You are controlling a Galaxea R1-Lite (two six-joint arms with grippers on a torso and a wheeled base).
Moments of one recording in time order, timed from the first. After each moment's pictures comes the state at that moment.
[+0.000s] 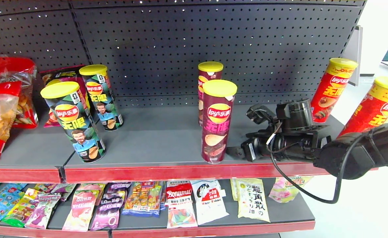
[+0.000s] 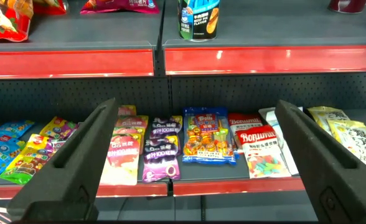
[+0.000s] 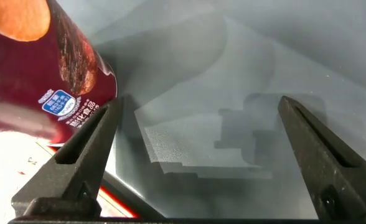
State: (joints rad) left arm 0.01 0.00 0.00 0.01 -0.01 0.00; right arm 0.45 1.90 -0.94 -0.43 0.13 -0.10
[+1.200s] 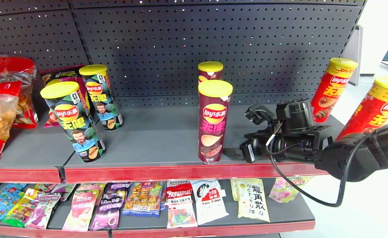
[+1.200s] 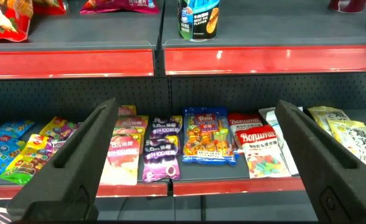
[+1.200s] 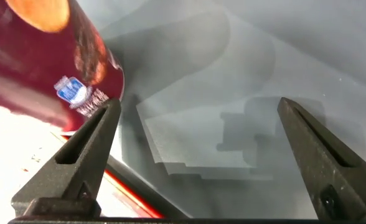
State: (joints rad) left arm 0.01 0.00 0.00 0.01 -0.01 0.00; right arm 0.48 1.88 -0.93 -0.43 0.13 -0.11
